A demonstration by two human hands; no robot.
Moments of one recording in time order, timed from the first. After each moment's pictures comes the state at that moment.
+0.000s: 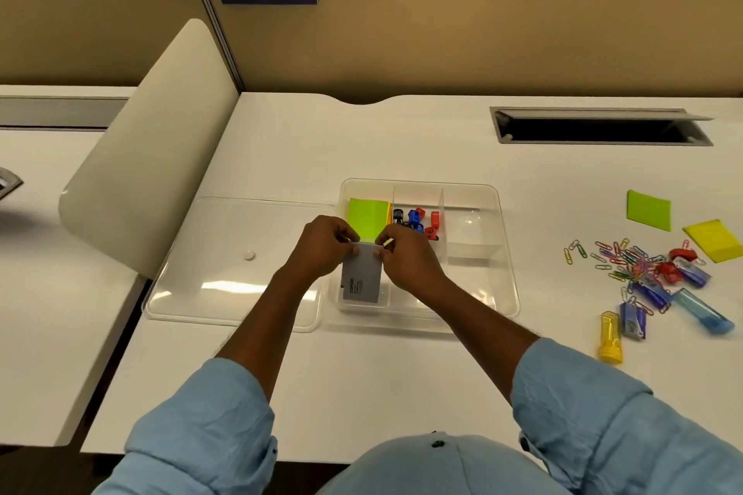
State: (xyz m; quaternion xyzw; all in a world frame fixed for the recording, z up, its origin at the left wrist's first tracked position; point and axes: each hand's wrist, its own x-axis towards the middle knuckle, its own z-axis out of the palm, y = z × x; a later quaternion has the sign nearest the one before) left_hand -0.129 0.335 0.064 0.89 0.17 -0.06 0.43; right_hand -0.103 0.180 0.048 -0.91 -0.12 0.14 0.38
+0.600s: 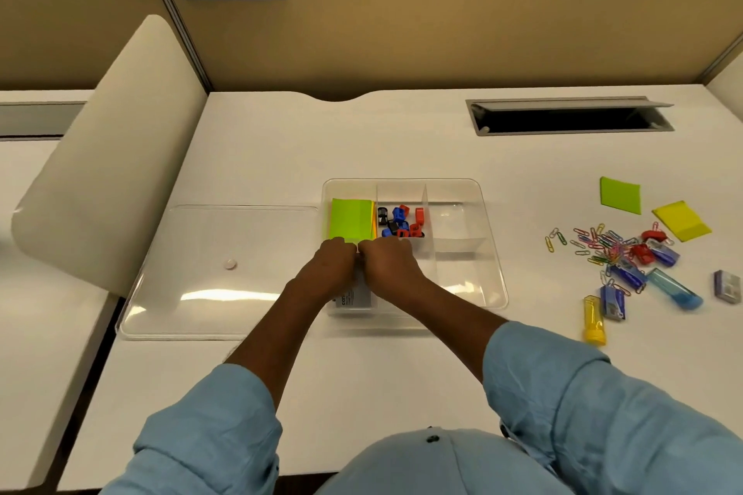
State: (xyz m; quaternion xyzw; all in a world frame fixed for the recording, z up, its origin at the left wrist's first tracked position) left_hand -0.119 0.307 0.038 0.97 0.00 -0.21 0.11; right_hand -0.099 0.195 0.027 -0.96 -0.25 0.10 0.10
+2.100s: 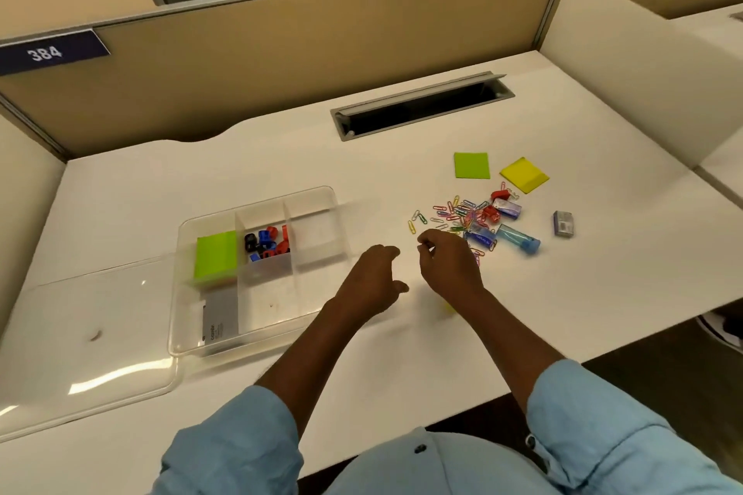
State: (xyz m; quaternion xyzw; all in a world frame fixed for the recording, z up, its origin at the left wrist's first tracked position) left_hand -0.120 0.037 0.059 0.94 -0.09 -0.17 0.28; right_hand -0.107 -0.105 0.035 -0.94 0.07 -0.03 0.33
